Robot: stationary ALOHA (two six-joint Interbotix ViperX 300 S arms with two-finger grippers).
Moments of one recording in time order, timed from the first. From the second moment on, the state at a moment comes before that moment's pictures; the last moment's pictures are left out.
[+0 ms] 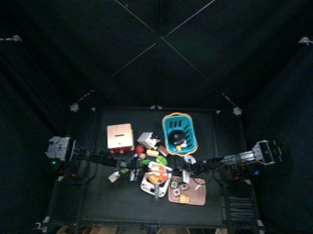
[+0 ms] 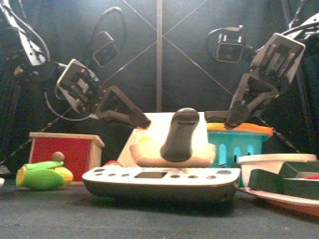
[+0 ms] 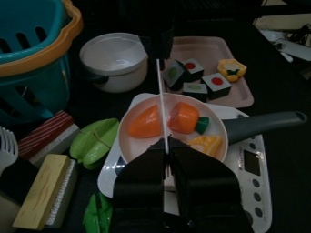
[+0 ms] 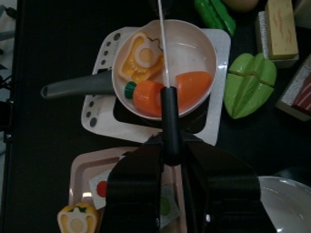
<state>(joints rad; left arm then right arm) -0.04 0.06 0.93 0.12 -0.72 -0.04 0.06 -0.27 0.93 -0.68 0.01 0.98</state>
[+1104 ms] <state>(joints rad) 0.19 -0.25 1.12 -0.10 -0.79 -0.03 -0.02 -0.41 0.78 -0.52 0.35 0.99</state>
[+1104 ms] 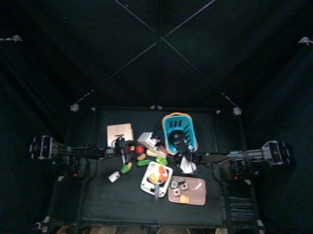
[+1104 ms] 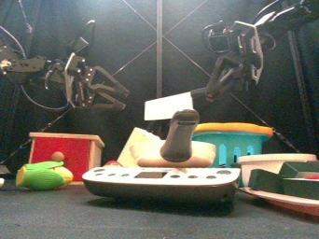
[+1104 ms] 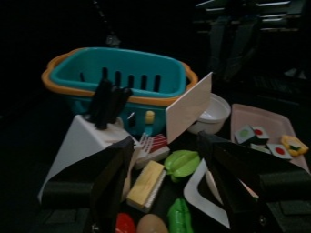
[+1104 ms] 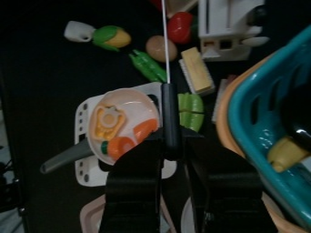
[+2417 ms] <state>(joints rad) 0.24 -0.14 1.11 -0.15 -0.79 -0.03 -0.07 -0.33 0.65 -0.49 0.51 0.98</state>
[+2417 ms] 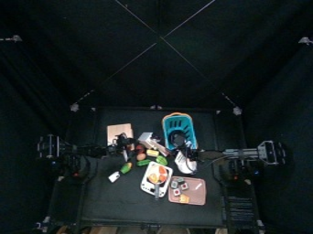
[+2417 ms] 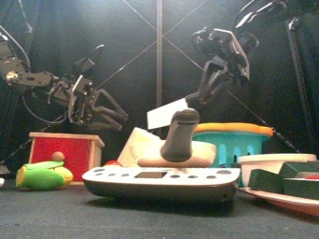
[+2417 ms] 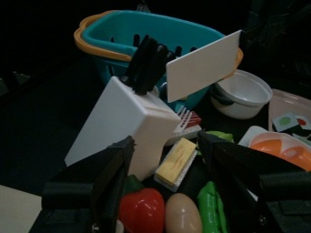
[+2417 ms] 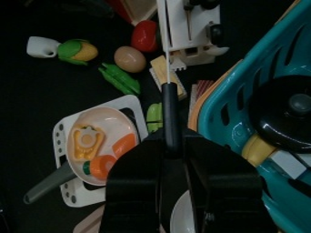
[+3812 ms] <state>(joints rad) 0.34 0.01 0.91 -0.34 -0.63 -0.03 -0.06 -0.26 0.56 -0.46 0.68 0.98</state>
